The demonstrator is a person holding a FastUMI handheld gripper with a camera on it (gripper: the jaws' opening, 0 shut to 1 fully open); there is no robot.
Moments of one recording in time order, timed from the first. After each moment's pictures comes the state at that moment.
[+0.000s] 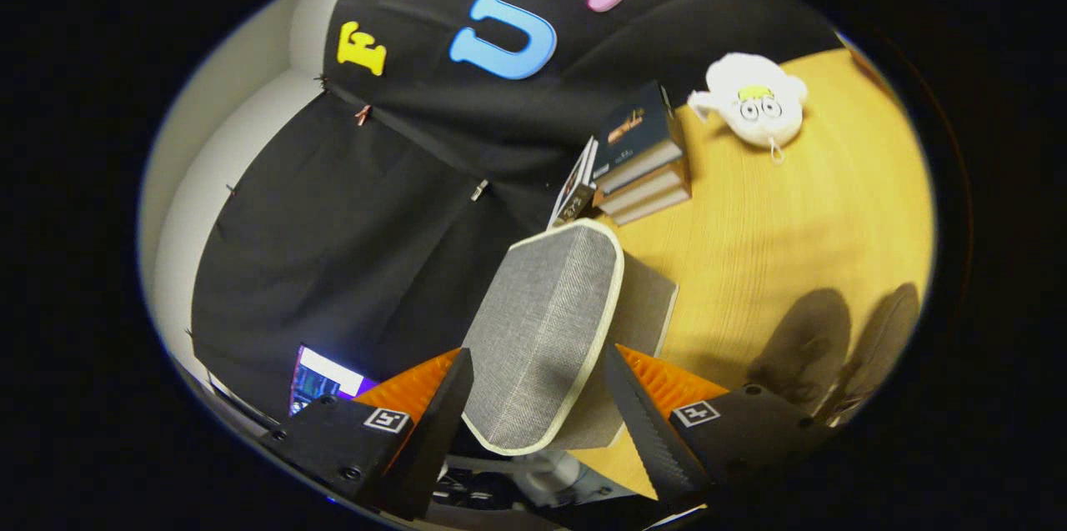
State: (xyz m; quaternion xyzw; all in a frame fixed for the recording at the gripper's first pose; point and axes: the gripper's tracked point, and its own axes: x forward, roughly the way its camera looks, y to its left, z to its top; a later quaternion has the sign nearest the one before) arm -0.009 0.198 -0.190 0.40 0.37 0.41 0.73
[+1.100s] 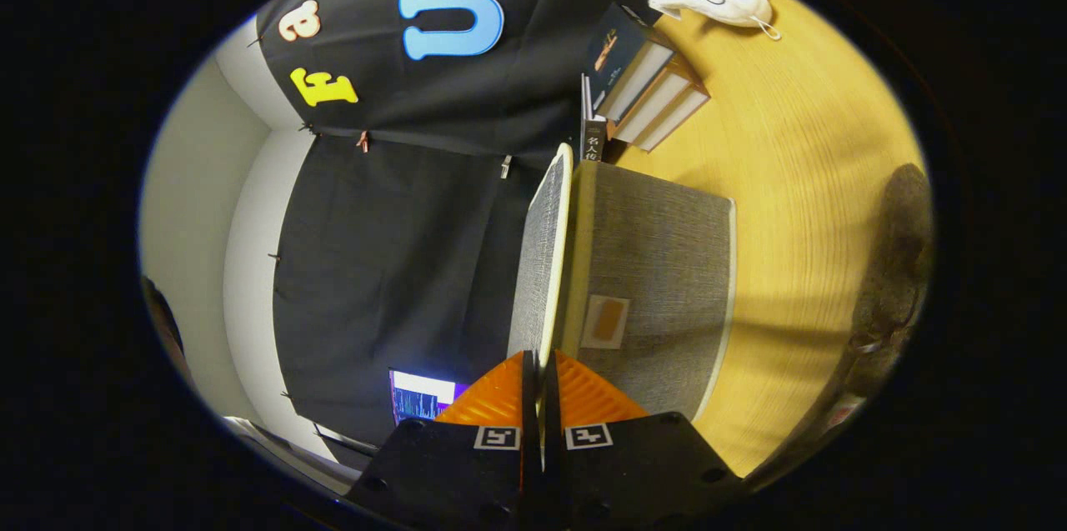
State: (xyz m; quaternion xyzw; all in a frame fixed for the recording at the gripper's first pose) arm -0.022 0.232 -0.169 0.50 0.41 0.45 0.61
